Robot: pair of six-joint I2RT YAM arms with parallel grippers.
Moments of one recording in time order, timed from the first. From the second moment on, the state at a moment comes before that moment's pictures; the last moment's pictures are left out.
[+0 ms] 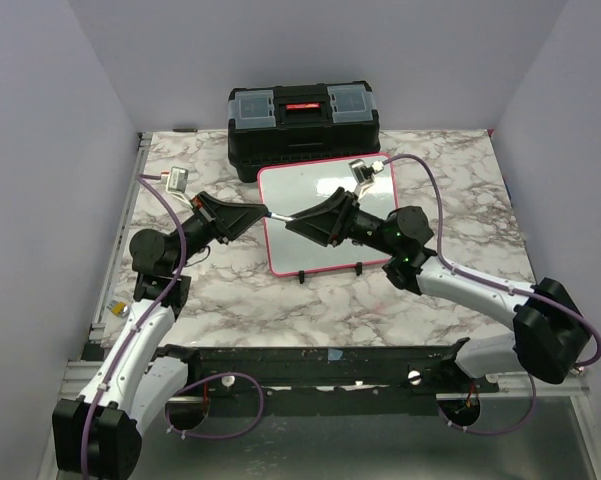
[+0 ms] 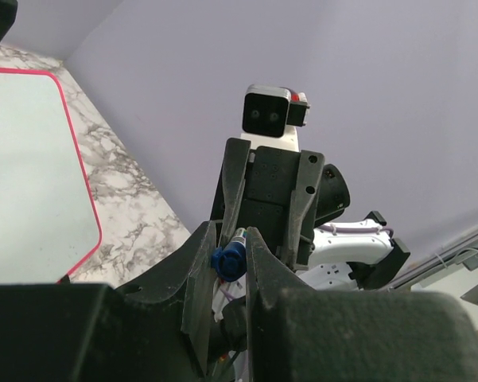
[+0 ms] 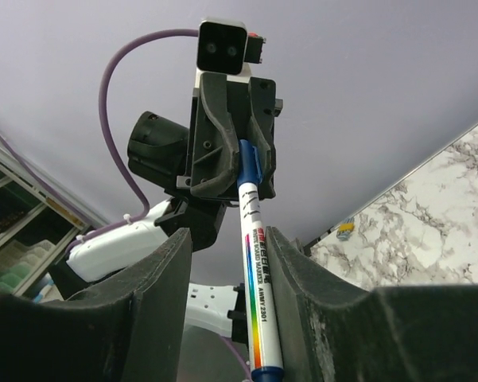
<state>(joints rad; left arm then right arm) -0.18 0.83 0.57 0.67 0.73 -1.24 0.78 1.35 0.80 0.94 -0.50 0.98</state>
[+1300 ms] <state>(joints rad) -0.25 0.83 0.53 0.72 0.64 -1.21 0.77 1.42 0.81 1.02 -0.51 1.05</state>
